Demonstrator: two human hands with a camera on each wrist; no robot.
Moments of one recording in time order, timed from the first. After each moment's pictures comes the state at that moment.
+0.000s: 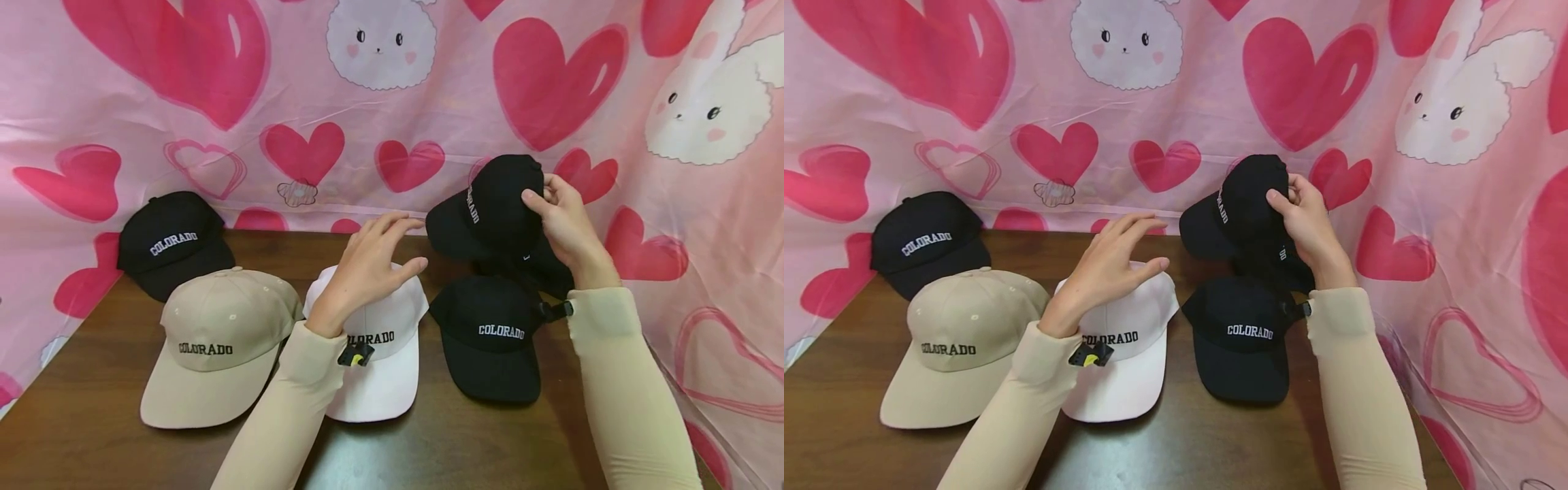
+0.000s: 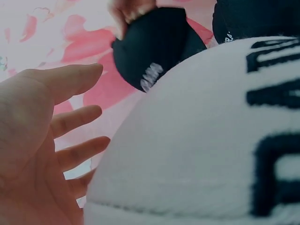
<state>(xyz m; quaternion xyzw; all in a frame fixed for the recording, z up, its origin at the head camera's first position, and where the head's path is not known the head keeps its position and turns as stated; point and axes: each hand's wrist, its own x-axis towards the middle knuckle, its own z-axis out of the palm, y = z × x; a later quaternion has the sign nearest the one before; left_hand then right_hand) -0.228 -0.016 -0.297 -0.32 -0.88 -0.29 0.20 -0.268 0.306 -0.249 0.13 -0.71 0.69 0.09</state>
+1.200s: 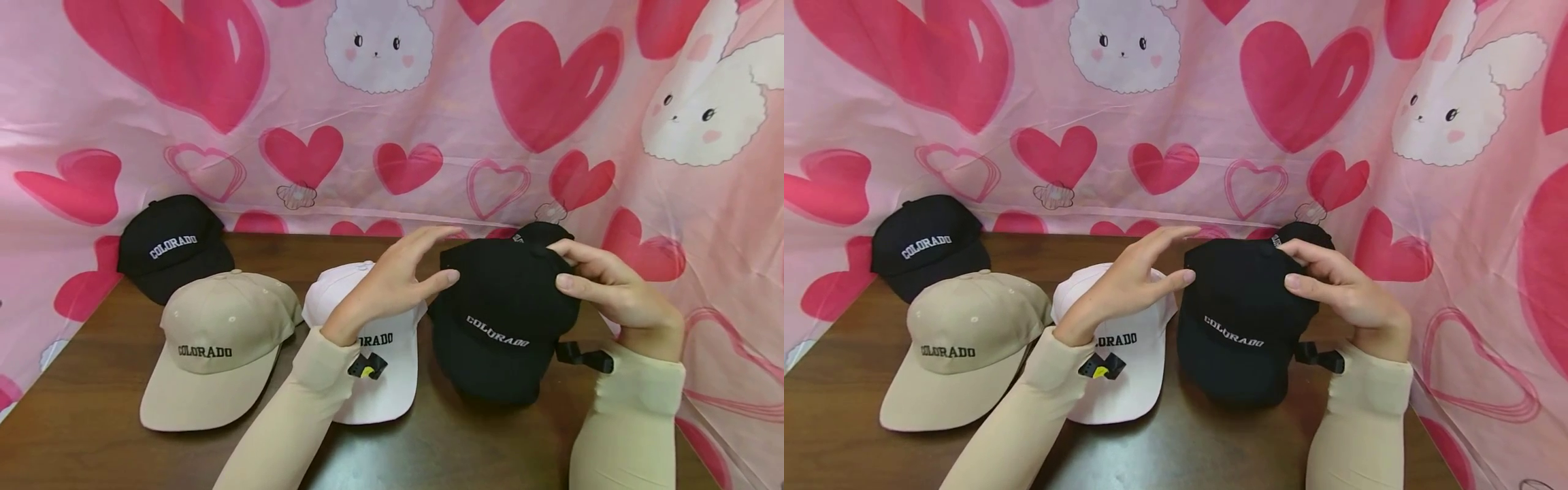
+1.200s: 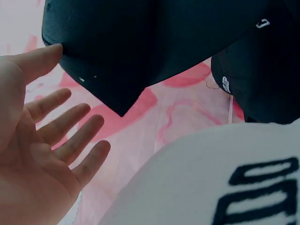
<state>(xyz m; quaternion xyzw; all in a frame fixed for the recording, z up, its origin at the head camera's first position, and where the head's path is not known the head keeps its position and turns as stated) -0.217 0.015 -0.295 -0.46 -0.76 -0.44 0.14 -0.171 0.331 -0.248 0.51 -0.64 0.57 -0.10</state>
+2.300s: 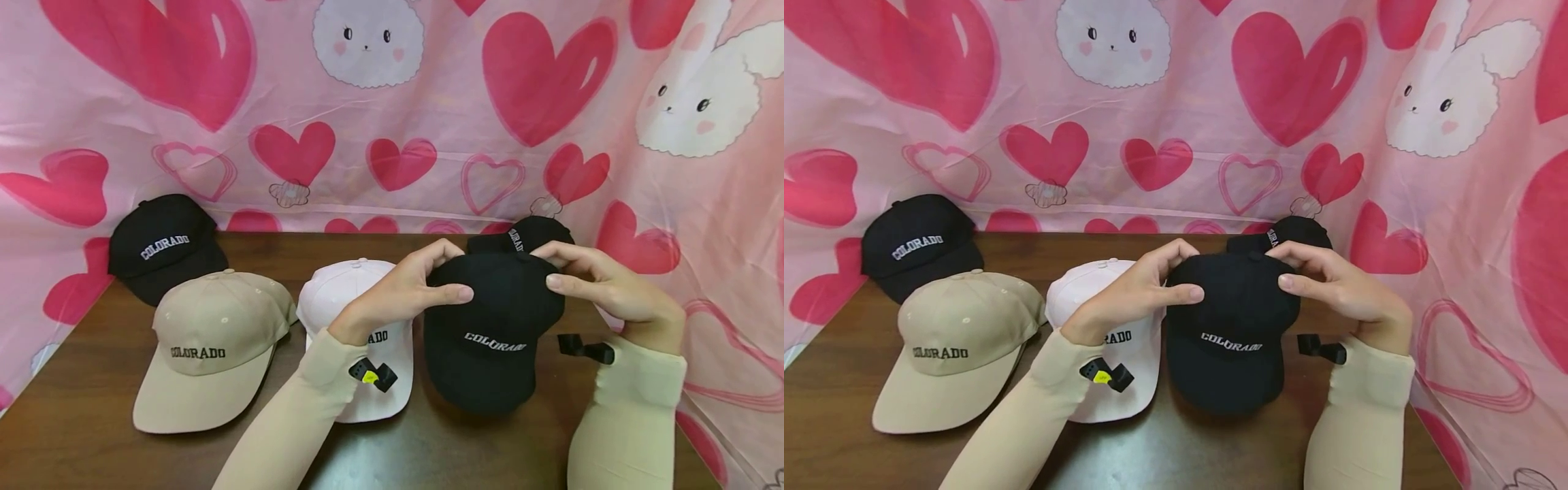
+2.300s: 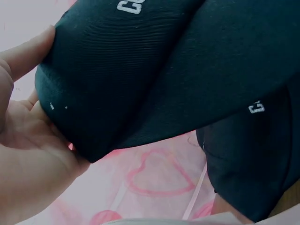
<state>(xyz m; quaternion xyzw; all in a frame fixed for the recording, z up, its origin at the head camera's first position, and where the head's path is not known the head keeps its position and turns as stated) -0.190 0.031 -0.284 -0.43 -0.61 -0.65 -0.15 -0.169 0.352 -0.248 0.35 -0.82 0.44 -0.10</state>
